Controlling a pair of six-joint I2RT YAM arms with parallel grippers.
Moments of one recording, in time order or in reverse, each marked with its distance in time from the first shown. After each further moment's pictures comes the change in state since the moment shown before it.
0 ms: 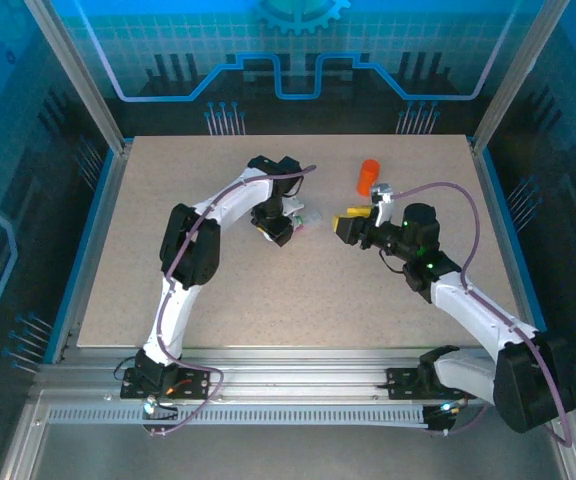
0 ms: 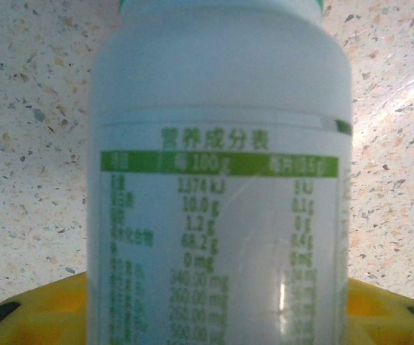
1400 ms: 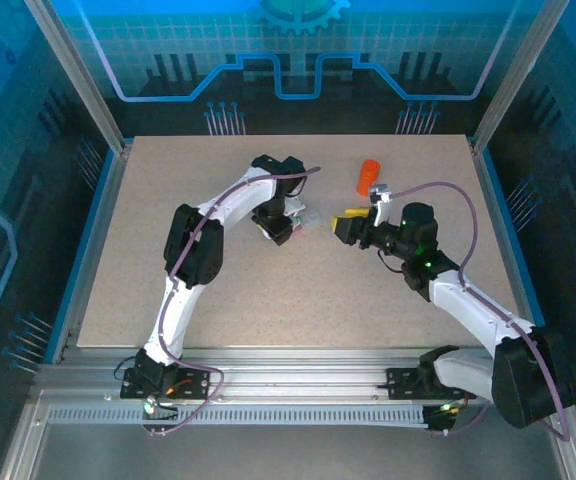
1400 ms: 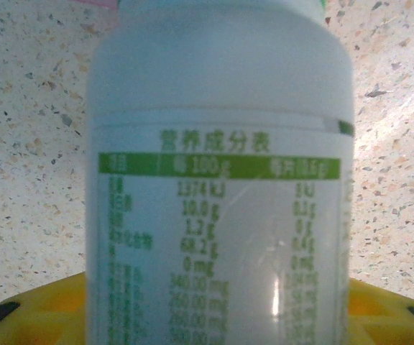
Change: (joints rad) left arm -0.009 0.031 0.054 -0.036 -0.067 0.045; right arm -0.001 0.023 0.000 0.016 -0.019 0.024
